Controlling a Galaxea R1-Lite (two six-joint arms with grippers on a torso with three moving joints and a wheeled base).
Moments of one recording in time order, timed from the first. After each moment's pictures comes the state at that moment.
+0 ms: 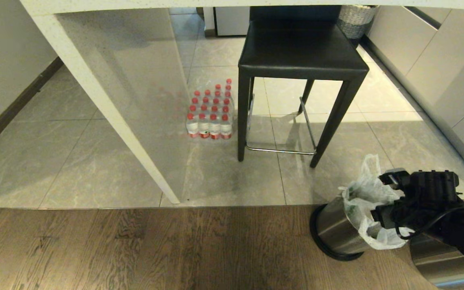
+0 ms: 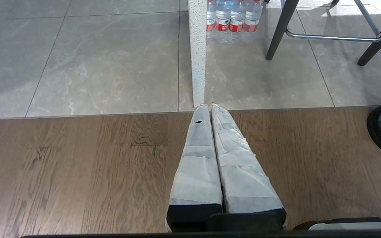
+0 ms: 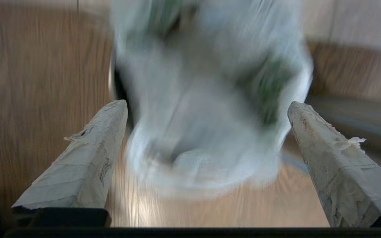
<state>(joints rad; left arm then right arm) 0.00 0.00 0.00 0.00 0.00 0.00 -0.03 1.96 -0.48 -0.87 -0.17 -0.23</state>
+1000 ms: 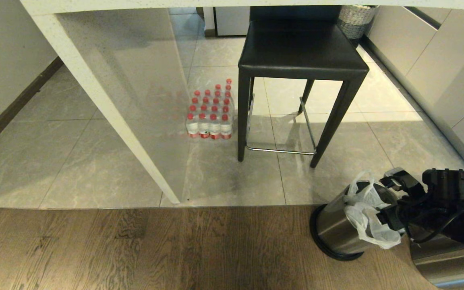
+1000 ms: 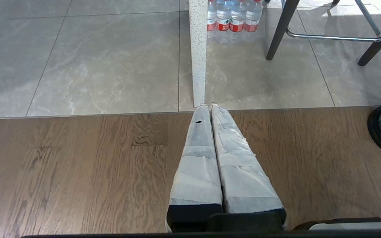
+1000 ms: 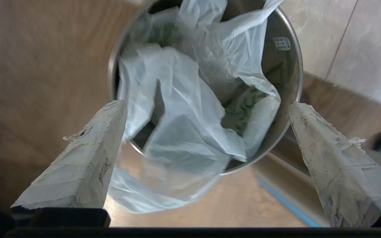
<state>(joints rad) 0.00 0.00 0.00 0.00 0.00 0.00 -0.11 1.96 -0.47 -0.88 0.00 -0.48</state>
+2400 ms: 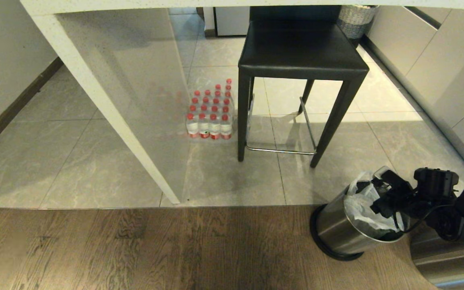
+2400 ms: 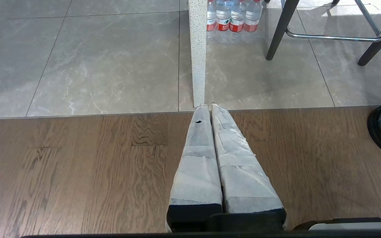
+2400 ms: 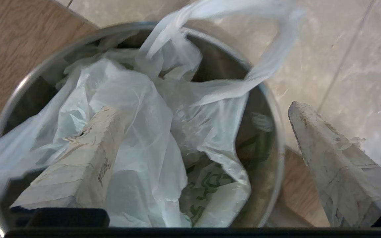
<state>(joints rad) 0.00 0.00 0.00 0.00 0.00 0.00 -0.23 2.28 -0.71 -1.09 0.23 -0.75</state>
